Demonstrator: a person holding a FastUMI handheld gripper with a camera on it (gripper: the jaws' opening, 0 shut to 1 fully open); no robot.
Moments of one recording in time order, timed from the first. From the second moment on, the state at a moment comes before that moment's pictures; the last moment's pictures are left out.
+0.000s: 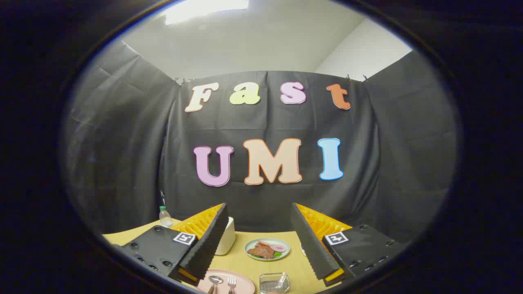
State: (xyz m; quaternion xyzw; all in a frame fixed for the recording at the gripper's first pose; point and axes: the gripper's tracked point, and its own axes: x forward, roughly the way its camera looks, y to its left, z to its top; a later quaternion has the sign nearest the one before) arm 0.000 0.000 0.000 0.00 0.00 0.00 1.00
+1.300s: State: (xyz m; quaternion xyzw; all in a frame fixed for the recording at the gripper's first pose) arm 0.001 0.009 0.002 0.00 -0.01 0.03 1.00
